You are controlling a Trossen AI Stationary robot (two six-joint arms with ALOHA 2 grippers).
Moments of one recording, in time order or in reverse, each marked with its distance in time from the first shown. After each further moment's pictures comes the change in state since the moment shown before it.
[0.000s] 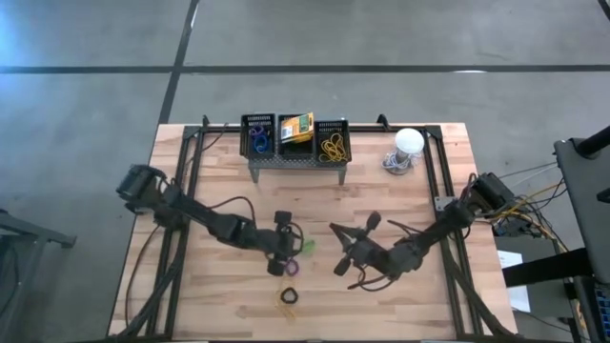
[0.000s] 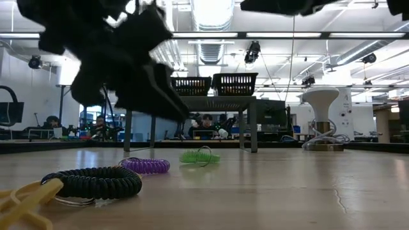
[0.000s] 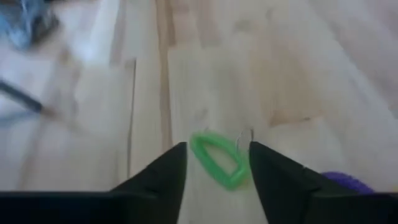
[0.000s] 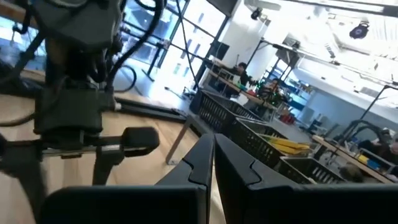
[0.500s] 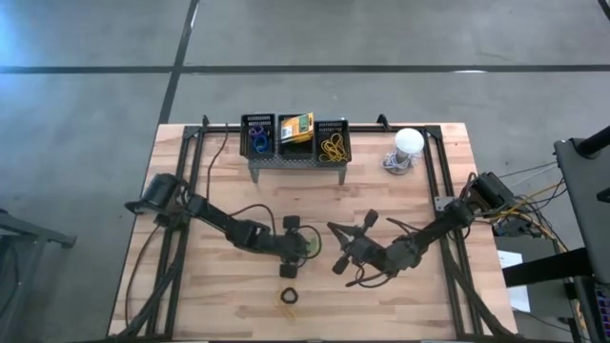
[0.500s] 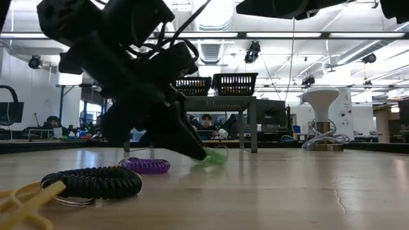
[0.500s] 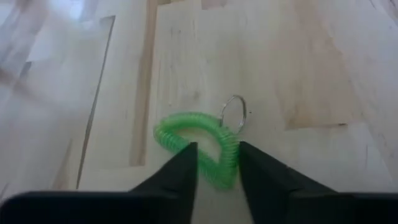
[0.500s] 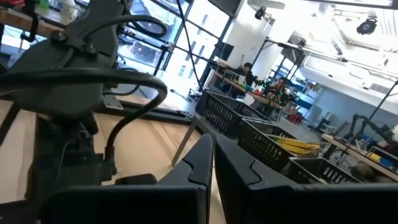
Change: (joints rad) left arm 0.016 0.217 0.120 0.003 0.008 -0.133; right arm -0.022 0.004 -0.004 -0.020 -0.045 0.058
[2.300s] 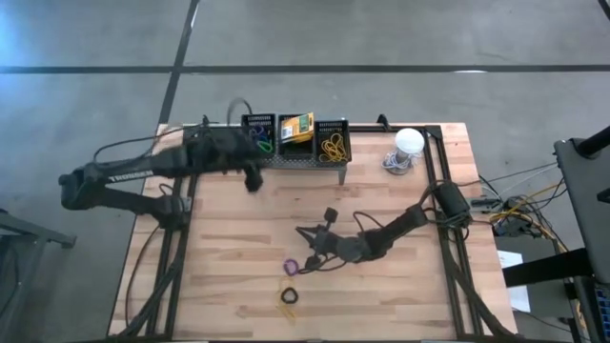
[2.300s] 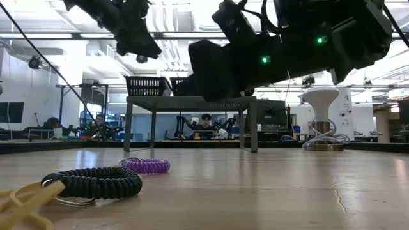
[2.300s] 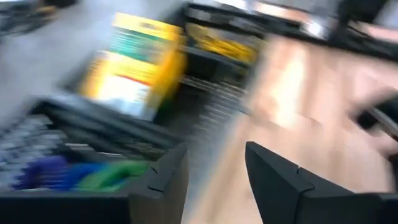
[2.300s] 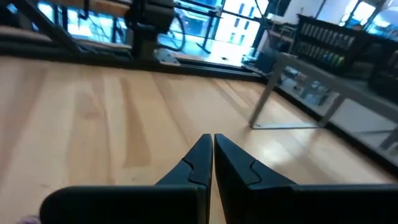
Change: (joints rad) left arm 0.607 -0.850 0.034 -0.677 0.153 -0.019; right arm -0.213 0.321 0.172 -0.187 -0.371 0.435
